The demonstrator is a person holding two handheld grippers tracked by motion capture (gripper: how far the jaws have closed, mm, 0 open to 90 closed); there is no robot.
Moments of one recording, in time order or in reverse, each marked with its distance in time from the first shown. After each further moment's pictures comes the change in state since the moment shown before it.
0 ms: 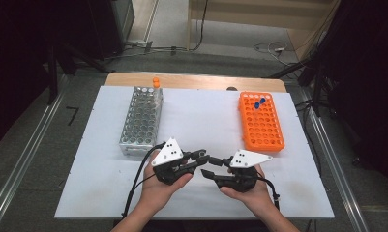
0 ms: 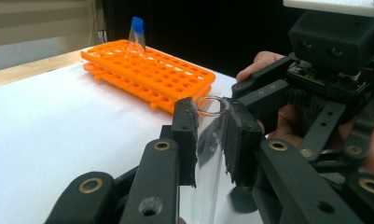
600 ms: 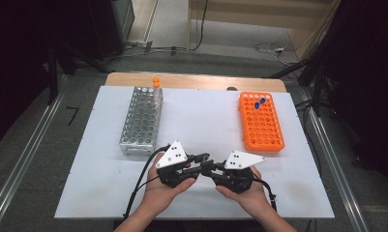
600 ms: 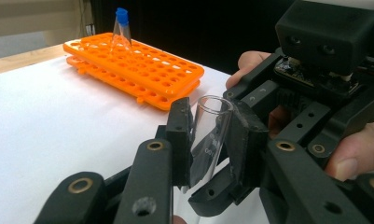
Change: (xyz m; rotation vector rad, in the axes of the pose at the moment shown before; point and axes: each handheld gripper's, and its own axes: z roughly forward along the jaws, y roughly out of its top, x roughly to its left) left arm -0.008 -0.005 0.008 0.028 -0.042 0.005; right arm 0.008 0.003 0.011 0.025 0.001 -0.023
